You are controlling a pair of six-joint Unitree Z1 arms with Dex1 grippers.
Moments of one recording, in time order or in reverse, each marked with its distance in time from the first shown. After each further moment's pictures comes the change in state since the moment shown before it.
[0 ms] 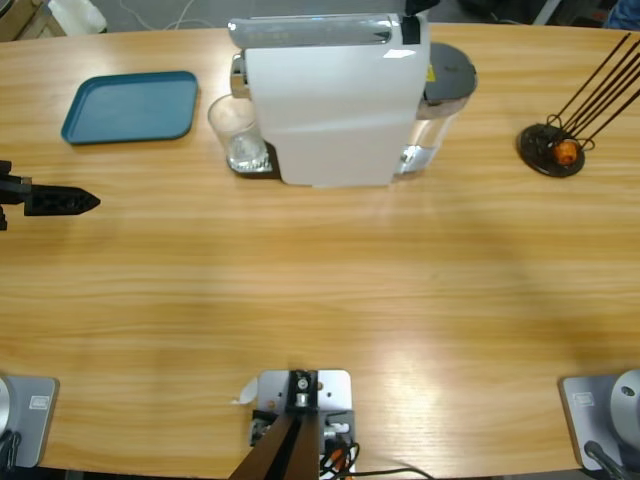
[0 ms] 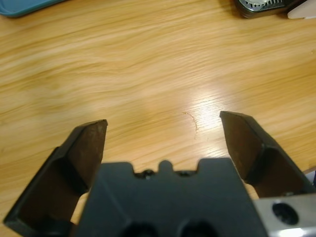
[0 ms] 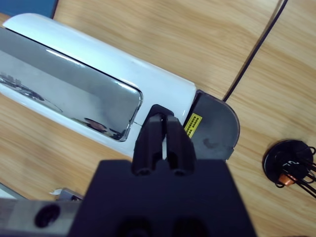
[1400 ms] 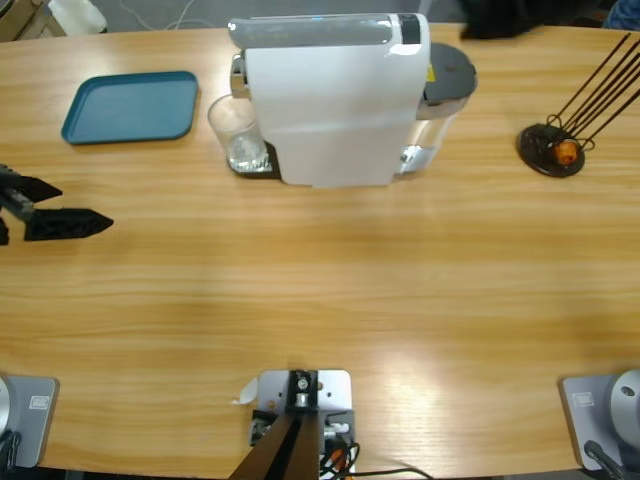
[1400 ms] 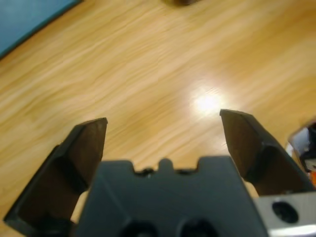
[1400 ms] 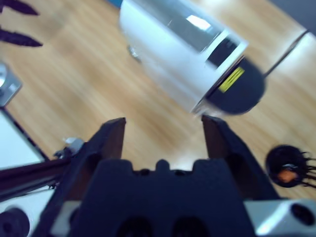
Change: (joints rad) arm 0 -0.087 -0.054 -0.003 -0.003 -0.088 0.184; arm 1 0.215 -0.603 0.660 -0.338 -0.003 -0.088
